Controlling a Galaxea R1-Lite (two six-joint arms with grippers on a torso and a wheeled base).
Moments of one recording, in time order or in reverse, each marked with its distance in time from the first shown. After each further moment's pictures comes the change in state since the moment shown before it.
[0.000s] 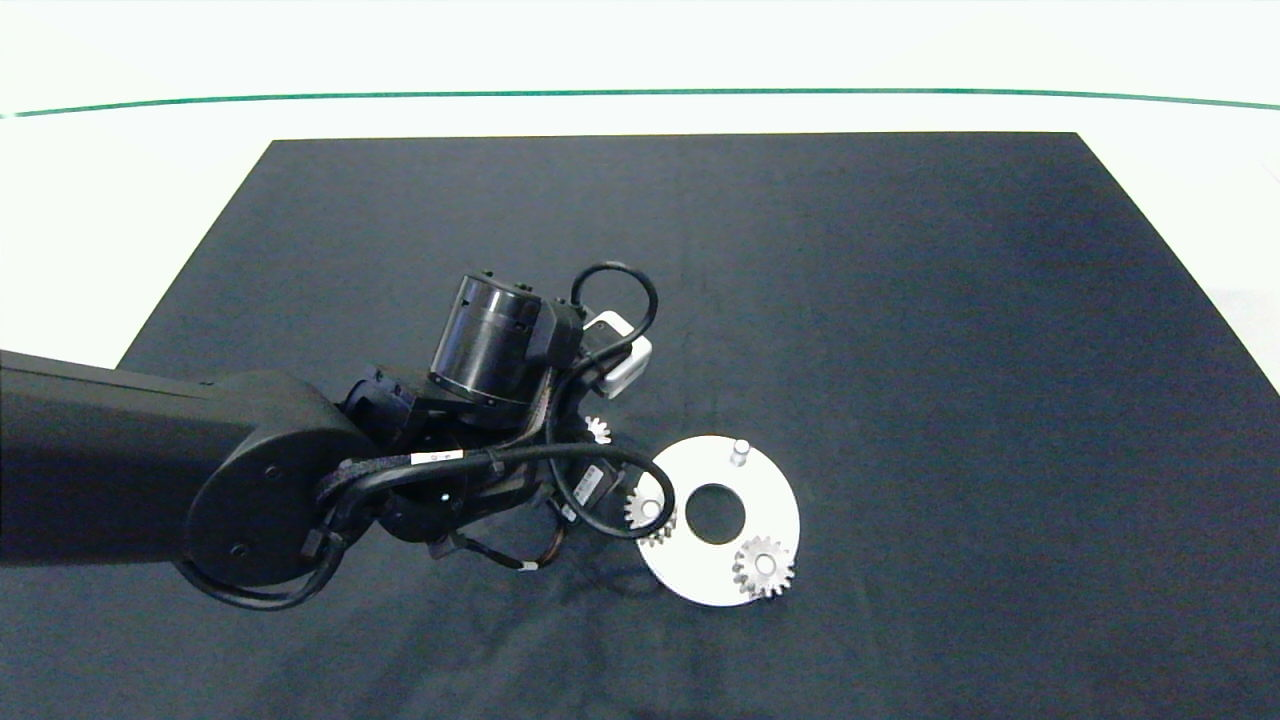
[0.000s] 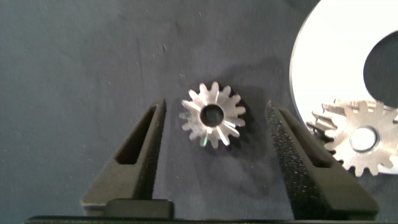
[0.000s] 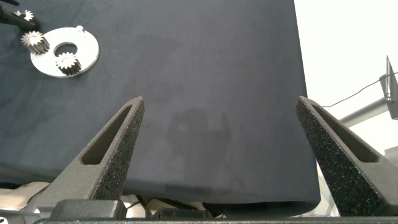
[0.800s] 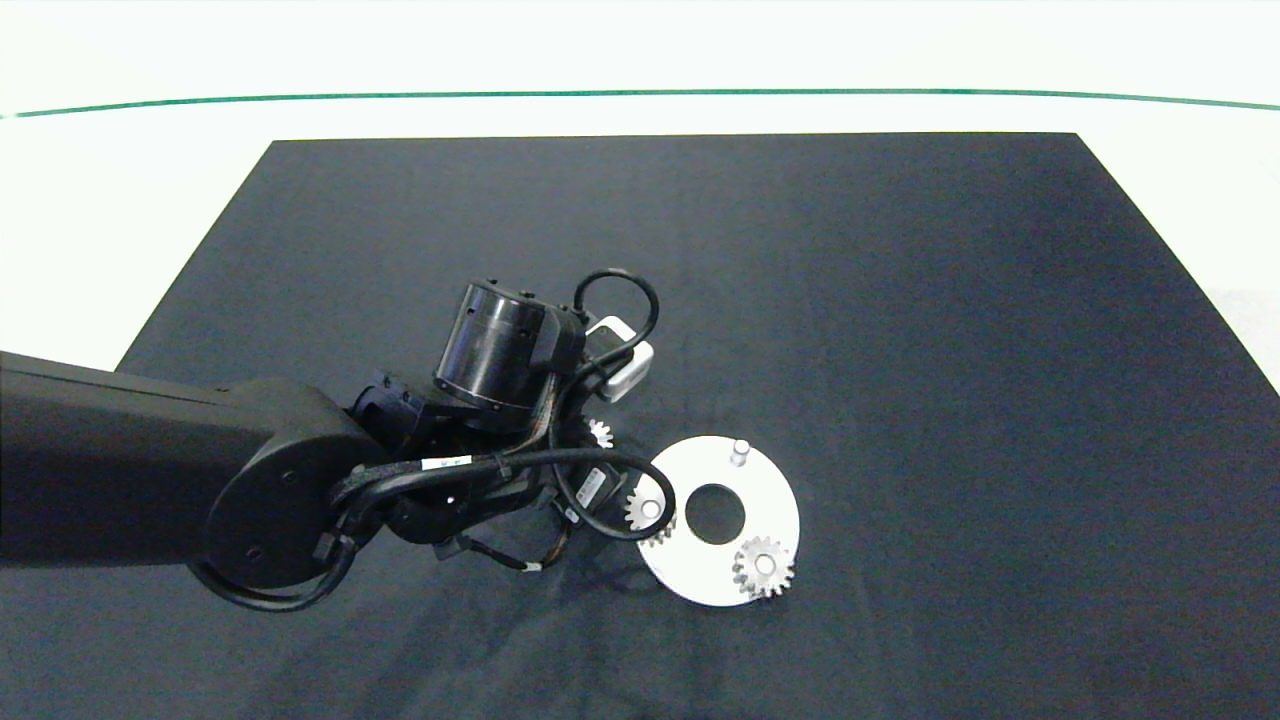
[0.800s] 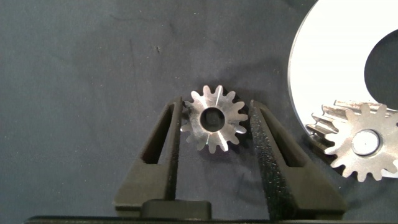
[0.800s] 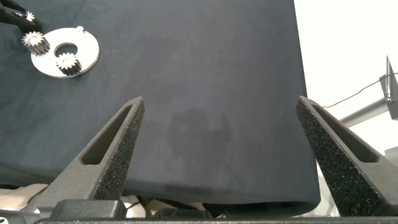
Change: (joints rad) left arm 0.007 0.019 0.008 -0.015 -0.020 -0.001; right arm -0.001 0.000 -0.001 0.000 0.001 0.000
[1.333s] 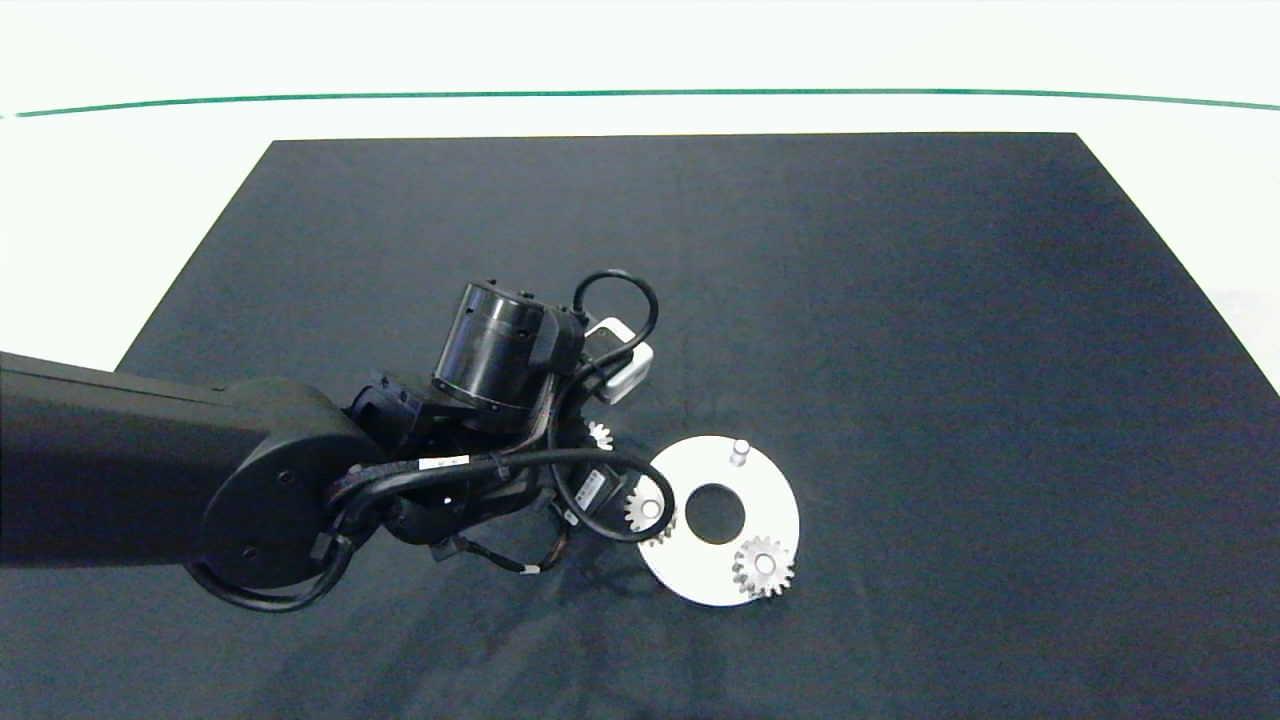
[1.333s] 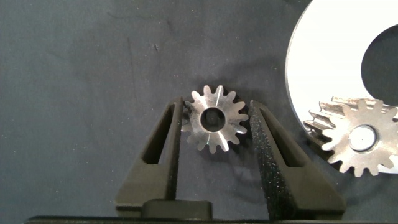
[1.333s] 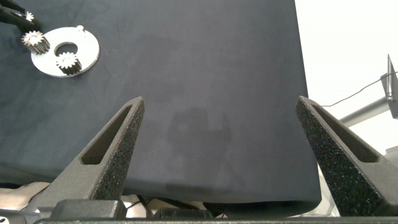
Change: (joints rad) left arm 0.000 -0.005 -0.001 0.008 -0.006 -0.001; right arm 0.000 0.000 0.004 0.000 0.000 0.003
